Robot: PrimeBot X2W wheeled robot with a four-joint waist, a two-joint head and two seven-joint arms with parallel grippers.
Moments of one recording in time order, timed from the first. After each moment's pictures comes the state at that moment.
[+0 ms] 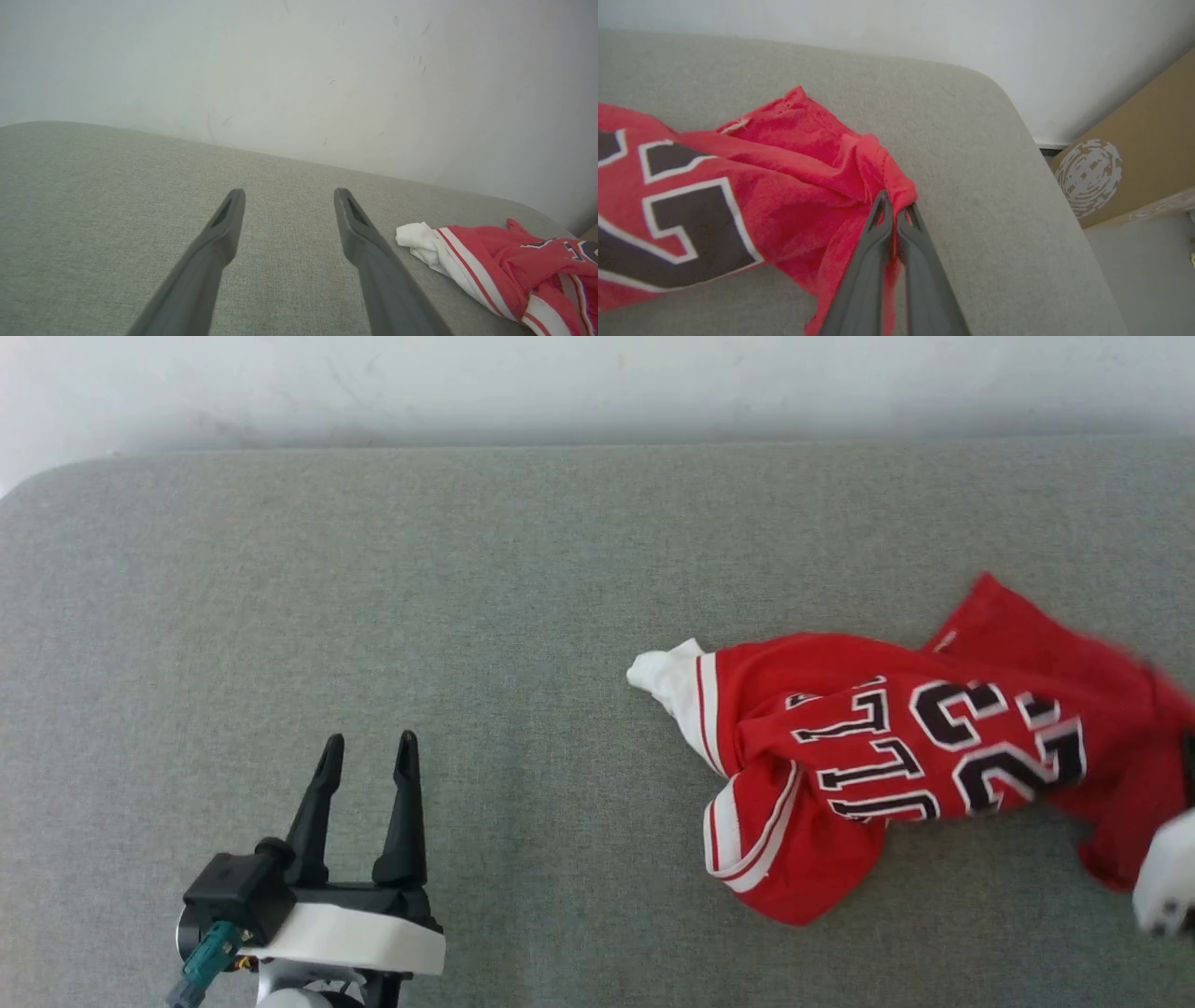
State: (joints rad) left arm 0.01 0.05 -0.05 0.00 -0.28 -0.07 -0.26; right arm -0.09 -0.20 -0.31 -0.03 0.01 0.13 0.28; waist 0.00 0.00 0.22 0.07
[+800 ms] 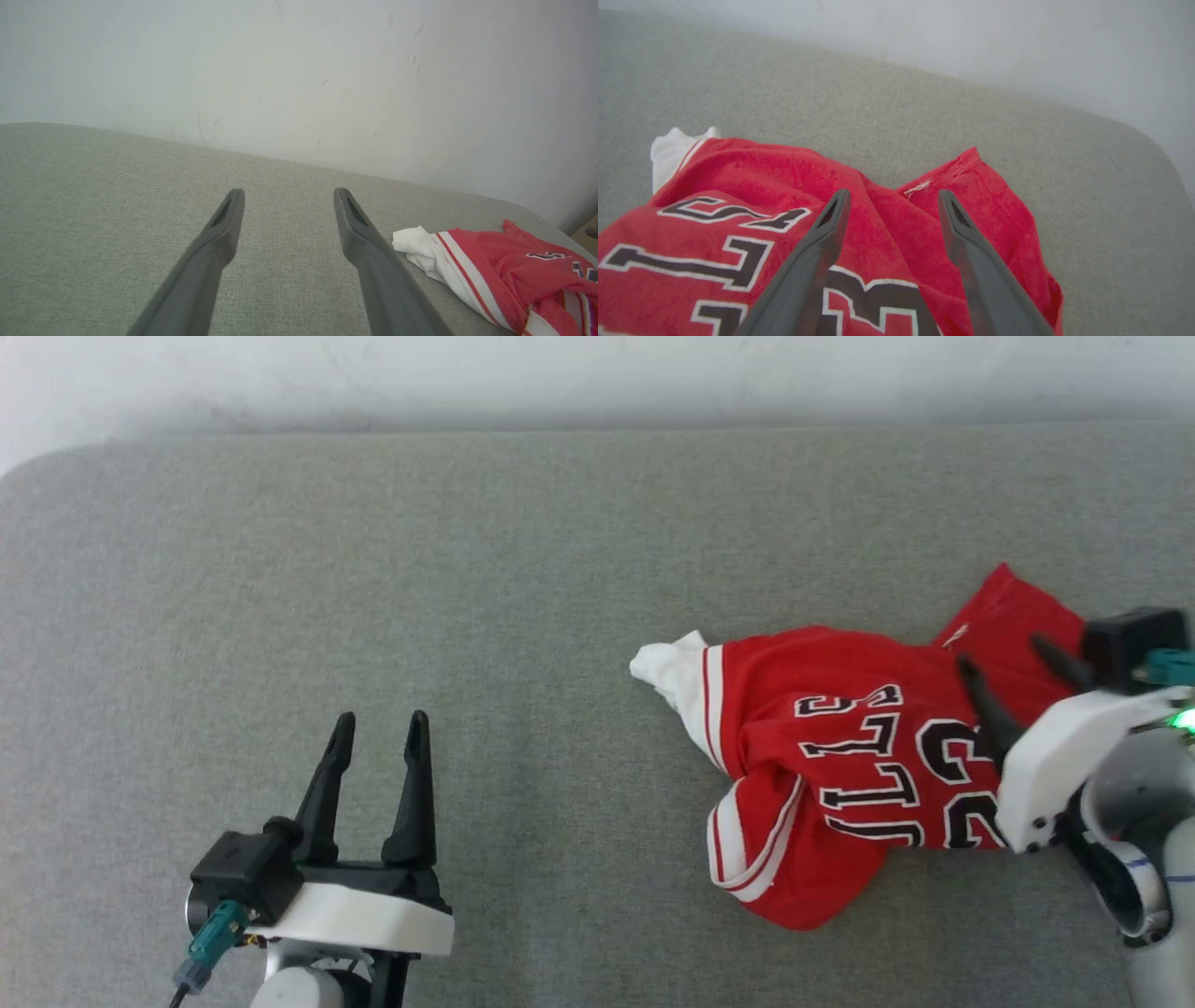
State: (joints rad) left arm -0.03 0.05 -0.06 0.01 -0.28 -0.09 -0.26; right arm -0.23 -0.25 -0.01 -0.07 0.20 0.13 0.44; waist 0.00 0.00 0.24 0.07
